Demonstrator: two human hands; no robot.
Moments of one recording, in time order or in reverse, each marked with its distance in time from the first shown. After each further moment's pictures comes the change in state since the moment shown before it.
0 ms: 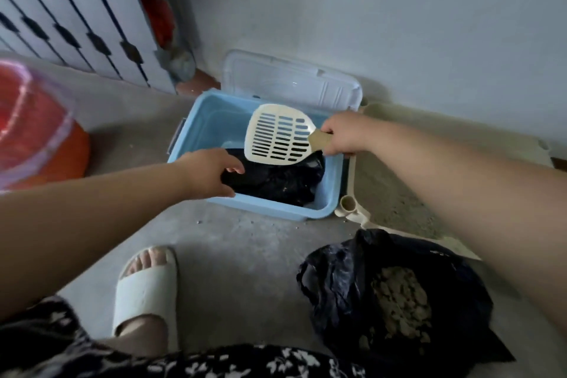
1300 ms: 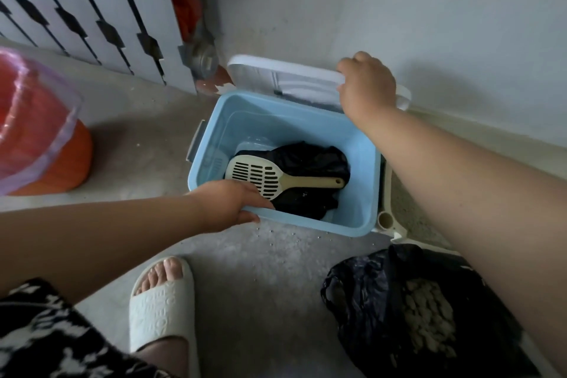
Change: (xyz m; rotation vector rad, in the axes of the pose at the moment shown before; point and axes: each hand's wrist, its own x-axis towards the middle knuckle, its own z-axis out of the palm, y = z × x) left_hand 0.019 -0.050 0.038 -0.017 -0.109 0.321; right_hand 0.078 -0.041 -0.027 -0.189 0.714 0.122
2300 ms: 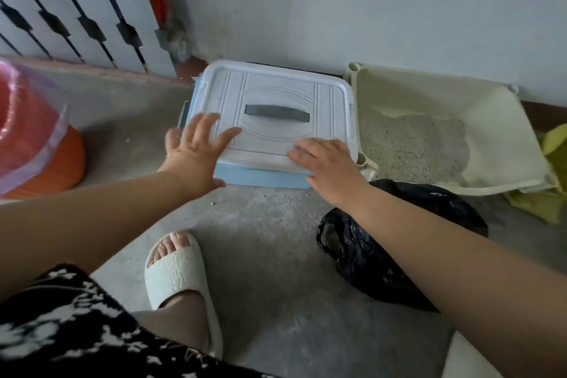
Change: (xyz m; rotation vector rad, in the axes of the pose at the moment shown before) left_hand -0.048 0.014 0.008 0.401 0.368 -0.294; right_hand -0.224 -0.030 0.026 0.104 -0.179 -0.255
